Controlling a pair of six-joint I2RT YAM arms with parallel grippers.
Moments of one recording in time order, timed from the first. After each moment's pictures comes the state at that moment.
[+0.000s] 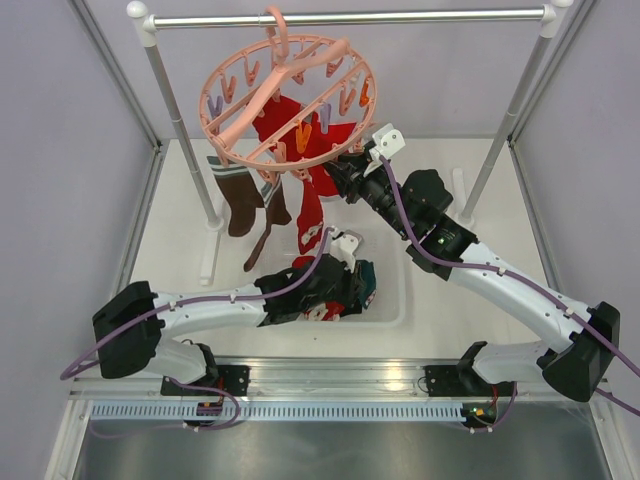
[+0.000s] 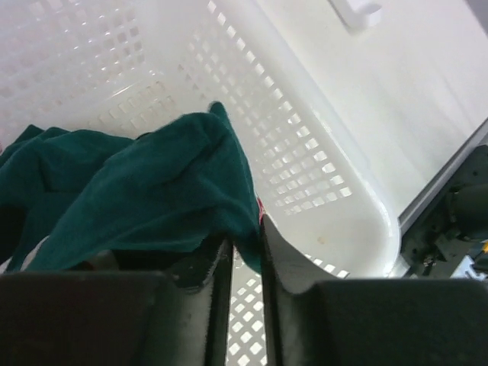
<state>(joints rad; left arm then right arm) -1.14 1.39 0.81 0.09 -0.21 -0.48 0.80 1.28 1.19 0.28 0.07 0.00</state>
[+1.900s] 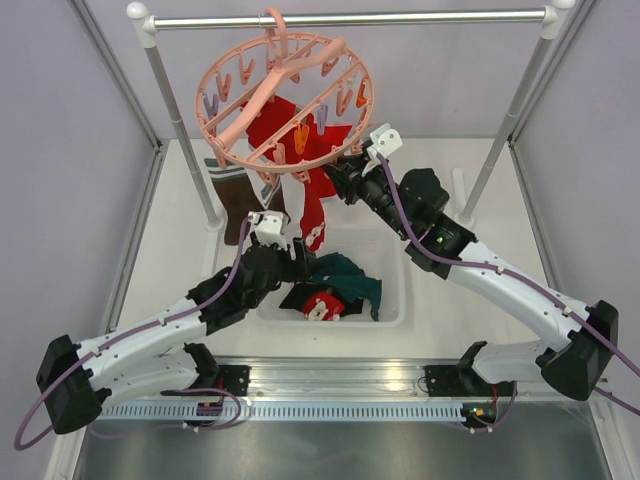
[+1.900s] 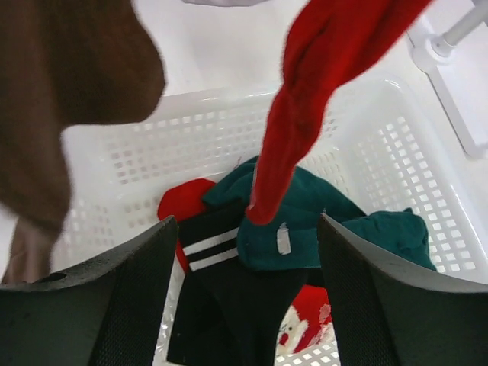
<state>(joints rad) -0.92 0.94 0.64 -0.08 -0.46 -0.45 0.80 1.28 1.20 0.24 0.08 0.02</state>
